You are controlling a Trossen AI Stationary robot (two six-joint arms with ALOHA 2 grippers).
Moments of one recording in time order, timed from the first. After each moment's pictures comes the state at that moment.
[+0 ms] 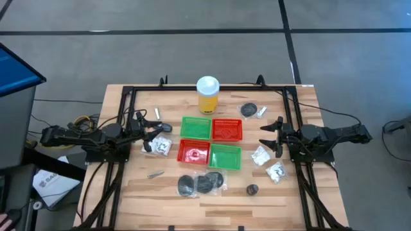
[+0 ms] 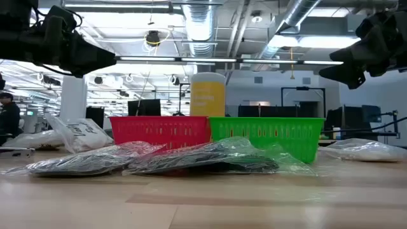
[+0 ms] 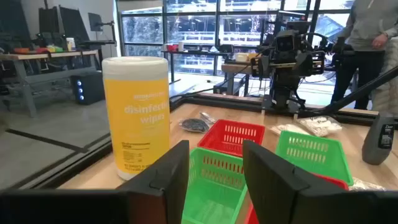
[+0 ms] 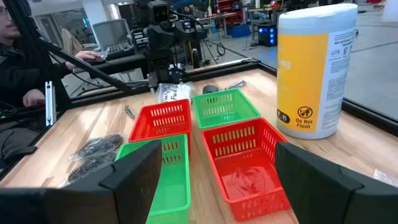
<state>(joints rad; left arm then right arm) -0.04 0.20 0.01 0.23 -0.42 0.00 0.18 0.01 0.08 -0.19 0.36 0.19</state>
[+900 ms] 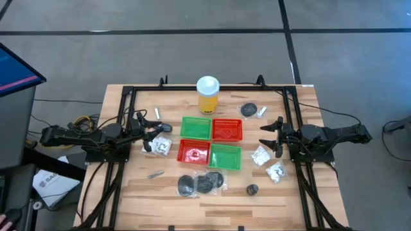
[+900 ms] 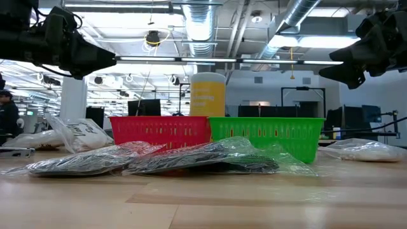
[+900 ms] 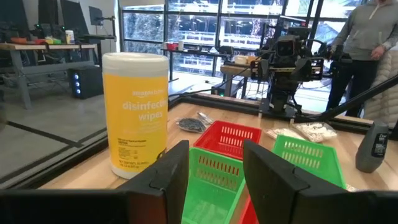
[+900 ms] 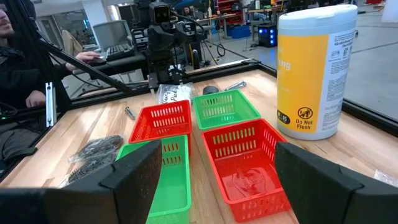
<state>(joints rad) -0.04 0.22 0.01 0.23 -0.42 -0.05 0.18 0.01 0.08 -0.18 0.36 0.19</state>
